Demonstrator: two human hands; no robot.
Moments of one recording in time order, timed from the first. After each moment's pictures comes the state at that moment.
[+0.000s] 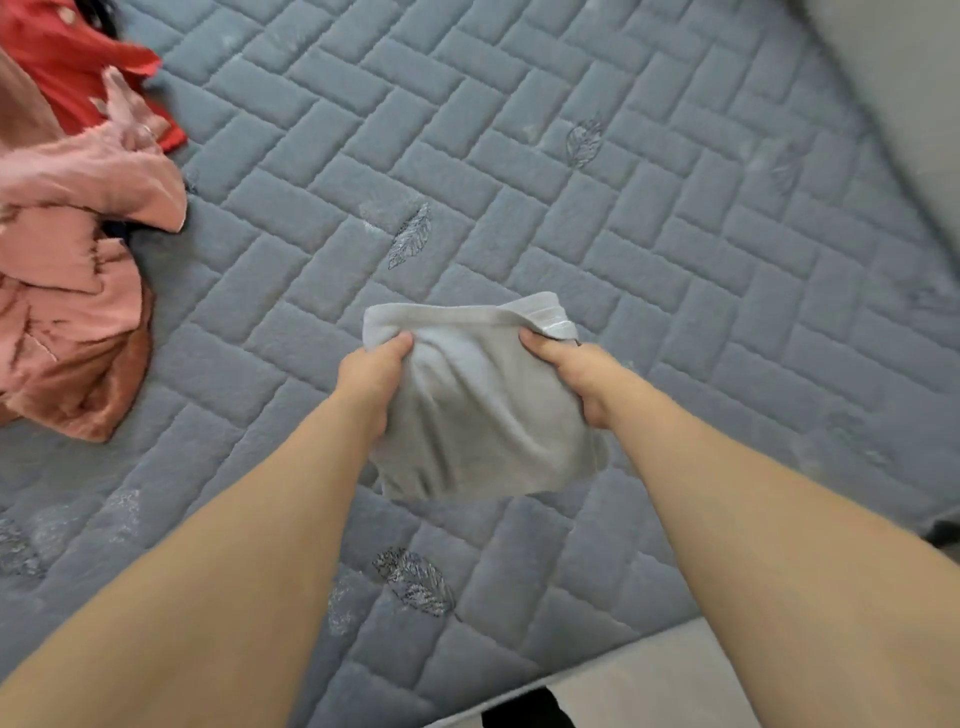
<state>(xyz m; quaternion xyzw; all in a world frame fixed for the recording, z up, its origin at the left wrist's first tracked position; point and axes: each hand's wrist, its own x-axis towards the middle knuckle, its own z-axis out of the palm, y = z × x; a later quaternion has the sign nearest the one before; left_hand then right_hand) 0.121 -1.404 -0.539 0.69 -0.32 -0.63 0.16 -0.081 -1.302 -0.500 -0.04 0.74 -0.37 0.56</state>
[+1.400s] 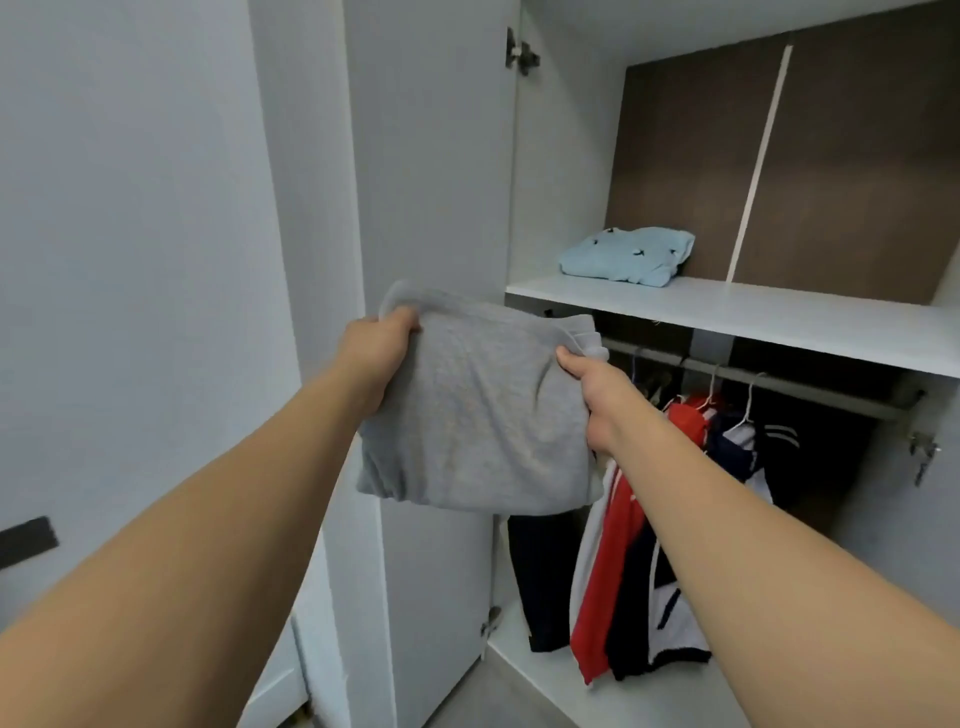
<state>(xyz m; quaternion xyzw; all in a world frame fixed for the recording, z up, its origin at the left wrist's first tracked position) -0.146 -0.334 0.082 -0.29 -0.68 -0.65 -0.18 0.055 -0.222 0.054 0.36 0.47 -0.70 -0.39</state>
